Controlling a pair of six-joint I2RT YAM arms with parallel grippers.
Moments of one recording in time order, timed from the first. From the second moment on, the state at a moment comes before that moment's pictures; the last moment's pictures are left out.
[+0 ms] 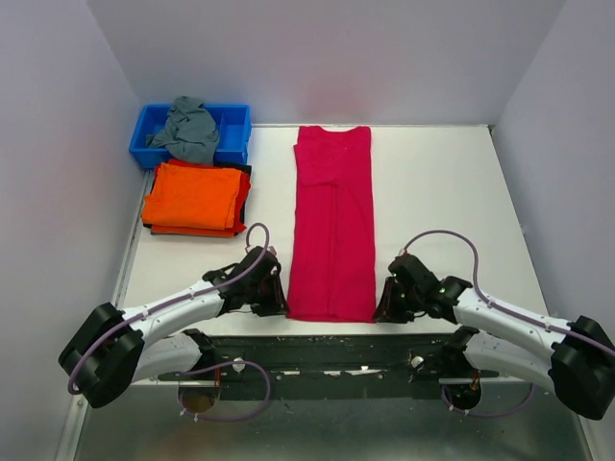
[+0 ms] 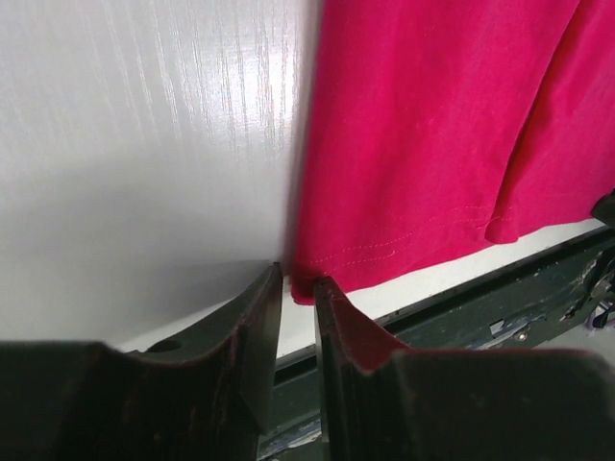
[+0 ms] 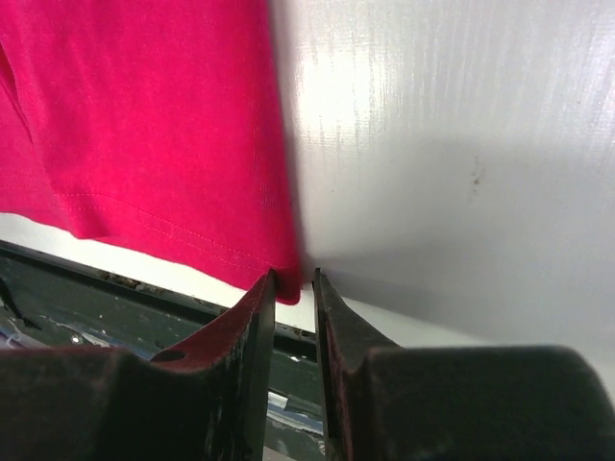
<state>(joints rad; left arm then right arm) -0.75 1.10 0.44 -0.37 0.16 -0.90 0.75 0.99 0.39 -0.48 -0.10 0.93</state>
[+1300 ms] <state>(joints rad) -0.55 1.32 0.87 -0.33 0.24 -0.81 0.53 1.15 0.89 -0.65 0.10 0.76</state>
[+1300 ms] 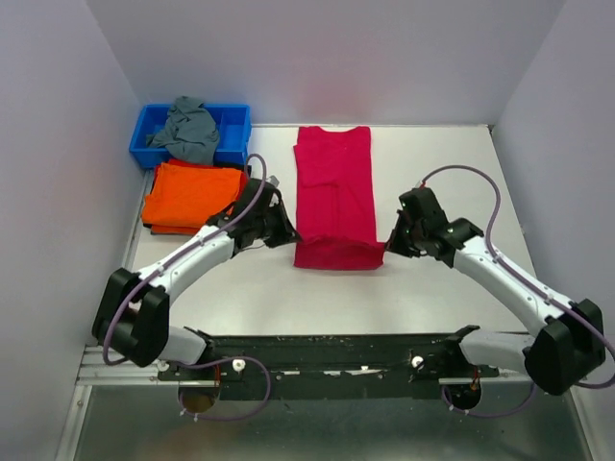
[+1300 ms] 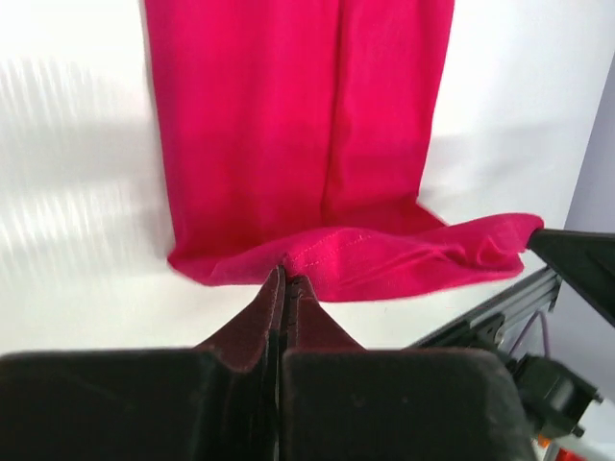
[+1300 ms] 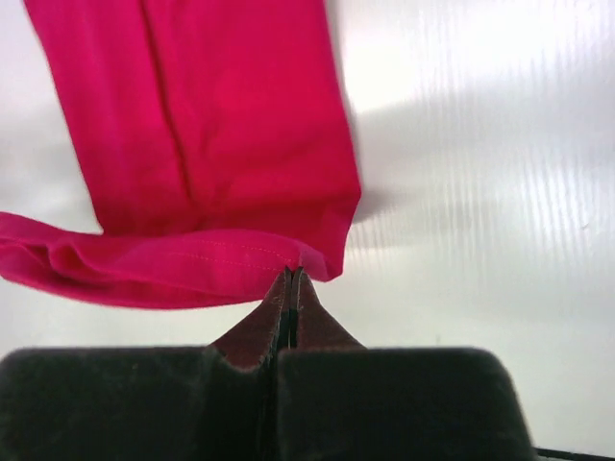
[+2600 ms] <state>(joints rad) -0.32 1.98 1.43 -0.24 0.30 -0.77 0.27 2.04 1.69 -0.63 -0.06 0.56</state>
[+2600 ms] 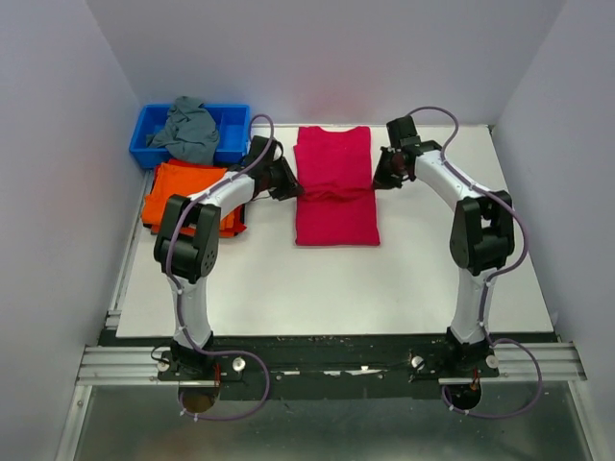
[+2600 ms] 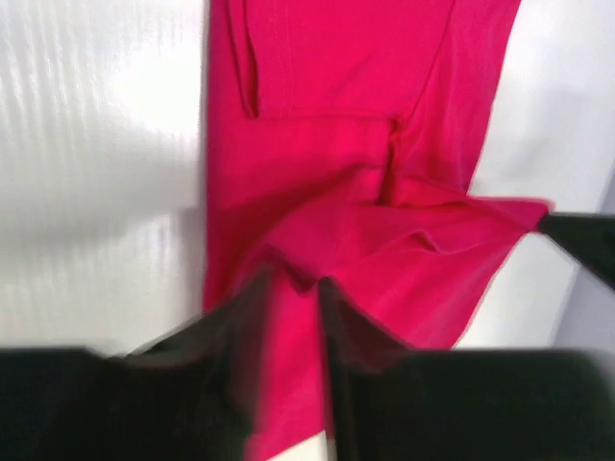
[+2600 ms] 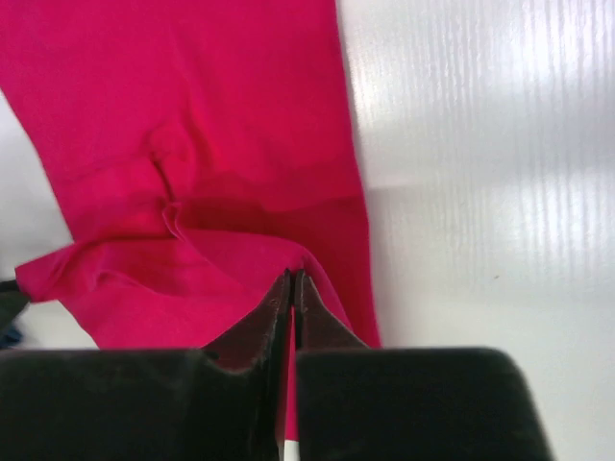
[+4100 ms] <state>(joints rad) -0.42 1.73 0.96 -0.14 0.27 -0.74 0.25 1.73 0.96 -0.33 -0.26 0.56</state>
